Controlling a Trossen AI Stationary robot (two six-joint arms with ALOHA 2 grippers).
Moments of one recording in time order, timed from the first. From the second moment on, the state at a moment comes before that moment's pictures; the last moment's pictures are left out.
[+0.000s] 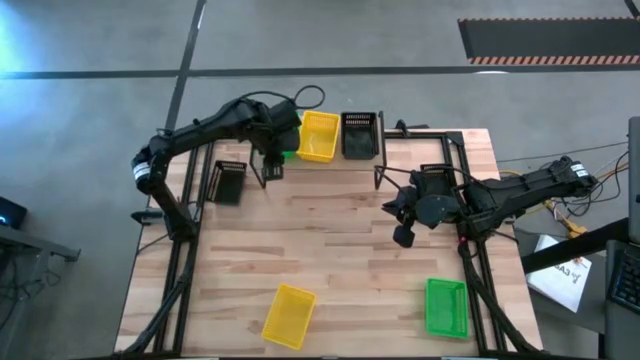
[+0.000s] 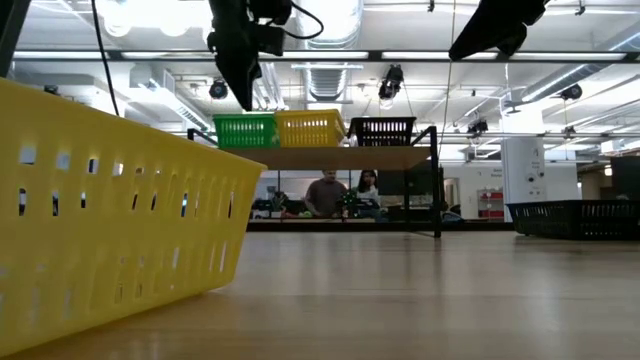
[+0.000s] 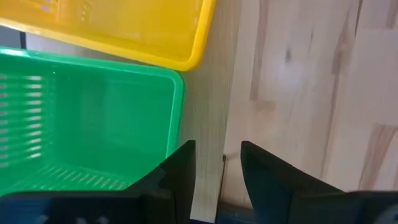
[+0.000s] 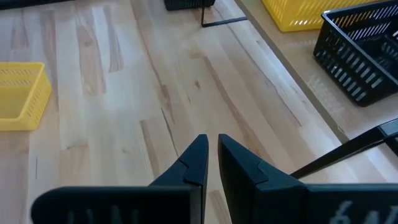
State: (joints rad) left arm 0.44 1.67 1.77 -1.34 -0.09 0.37; right arm 0.26 1.07 0.96 -0.64 0.45 0.37
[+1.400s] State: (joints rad) left arm 0.53 1.64 1.79 -1.28 0.10 0.20; right arm 0.25 1.07 0.96 -0.61 0.47 0.40
